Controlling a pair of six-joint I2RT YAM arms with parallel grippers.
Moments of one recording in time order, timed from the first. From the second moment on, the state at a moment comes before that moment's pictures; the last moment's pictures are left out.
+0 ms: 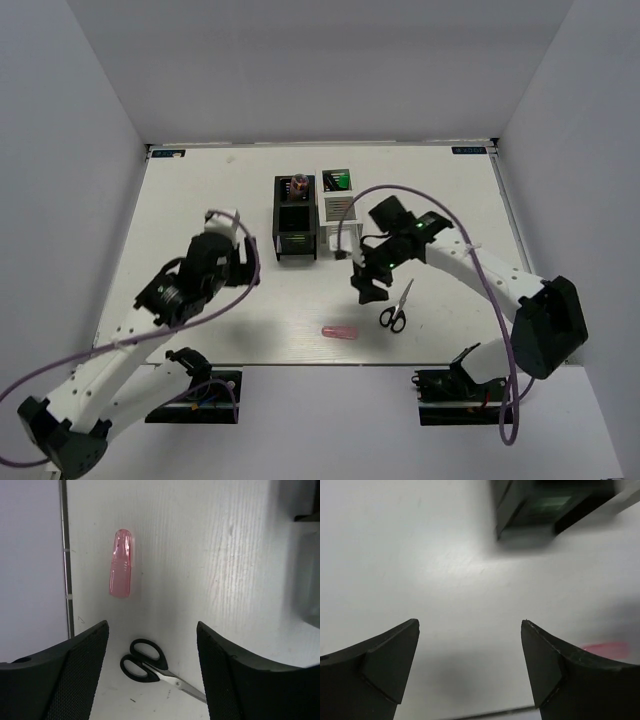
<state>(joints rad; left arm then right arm) -0.62 0.85 0.88 -0.64 -0.31 -0.36 0.62 1.41 1.12 -0.90 -0.69 -0.86</state>
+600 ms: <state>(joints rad) -0.31 0.64 0.61 -0.86 -0.16 -0.47 1.08 1.67 1.09 -0.71 -0.11 -0.42</state>
